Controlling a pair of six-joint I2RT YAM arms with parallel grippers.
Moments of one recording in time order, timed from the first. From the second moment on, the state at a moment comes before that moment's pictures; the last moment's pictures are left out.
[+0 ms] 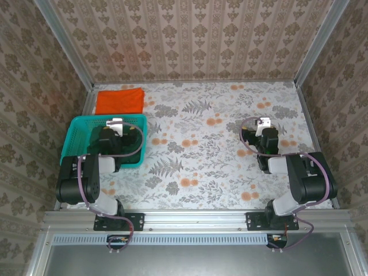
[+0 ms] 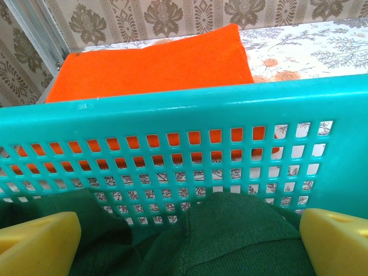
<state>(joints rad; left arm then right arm) 0.00 1.53 0.41 0.76 0.03 0.11 0.03 1.53 0.39 0.77 0.07 0.02</state>
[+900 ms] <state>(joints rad) -0.06 1.02 0.59 0.37 0.00 -0.21 0.07 0.80 0.45 0.21 0.24 0.42</state>
